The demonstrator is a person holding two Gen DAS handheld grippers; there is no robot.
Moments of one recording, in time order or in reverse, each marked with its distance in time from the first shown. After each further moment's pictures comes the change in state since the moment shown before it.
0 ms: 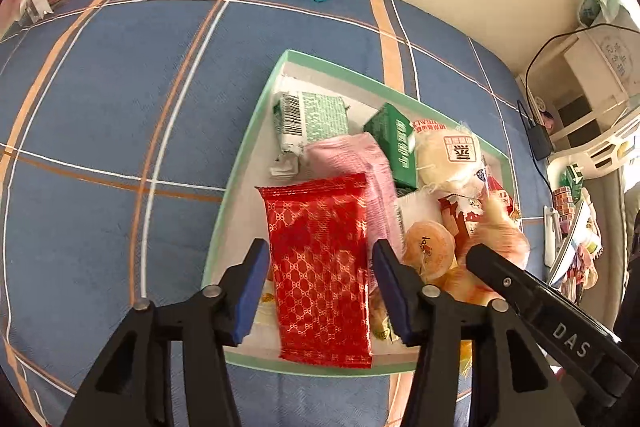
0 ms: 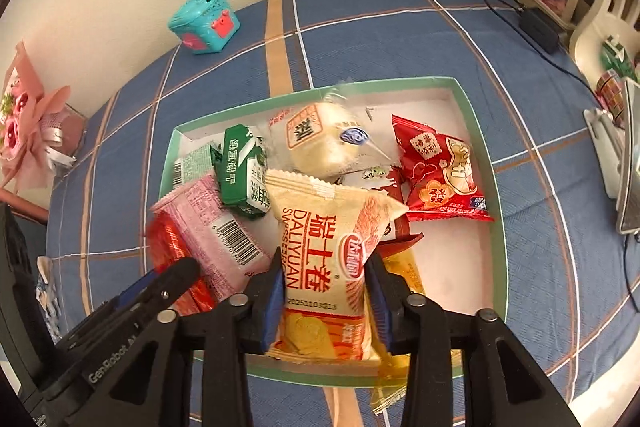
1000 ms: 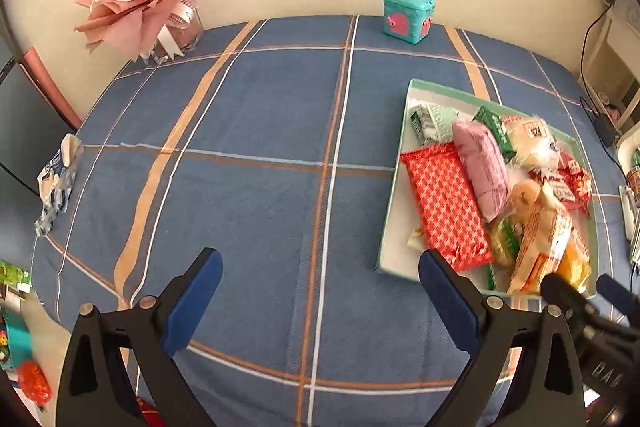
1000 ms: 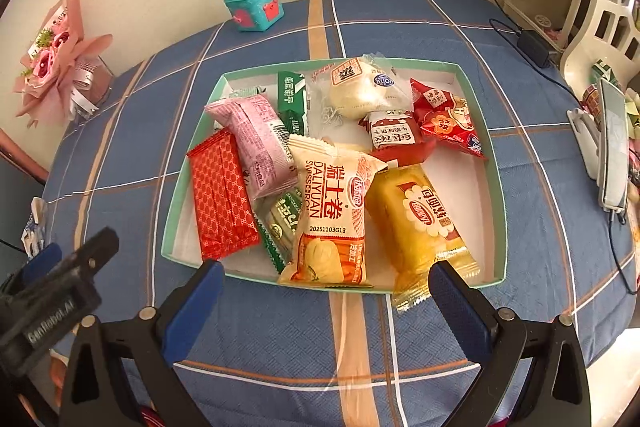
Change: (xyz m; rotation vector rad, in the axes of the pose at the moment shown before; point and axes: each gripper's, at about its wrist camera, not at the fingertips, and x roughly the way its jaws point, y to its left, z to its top) left arm -0.086 0.039 -0.076 0.053 -0.192 0.405; right arm -0.031 0.026 -0.090 -0.143 -0.093 -0.038
